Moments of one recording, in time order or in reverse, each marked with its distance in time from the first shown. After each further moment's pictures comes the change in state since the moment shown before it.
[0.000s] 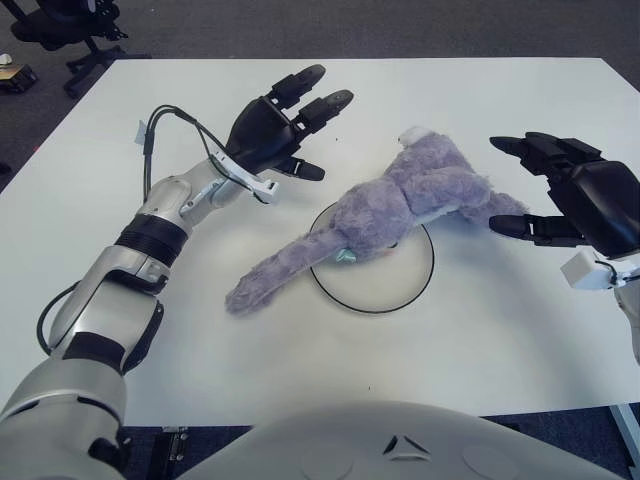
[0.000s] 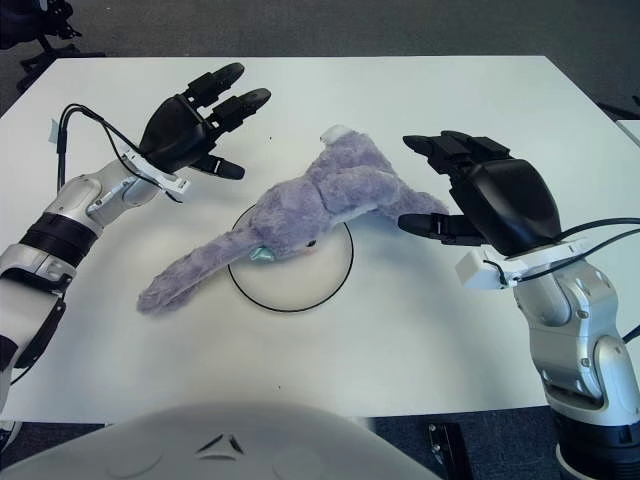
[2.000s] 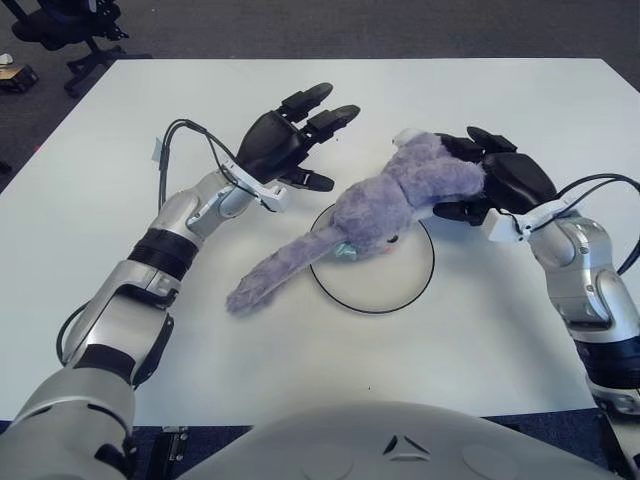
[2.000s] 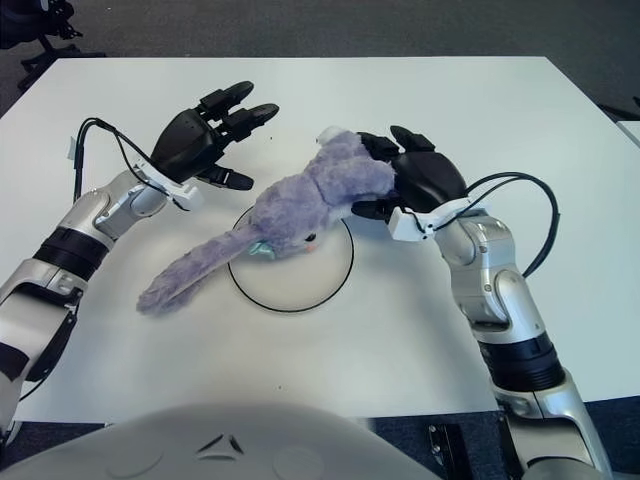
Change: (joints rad) left arm 0.072 -0.053 0.049 -0.079 -0.110 -0.021 -0.150; right arm -0.325 0.119 0.360 0.344 -0.131 0.140 0.032
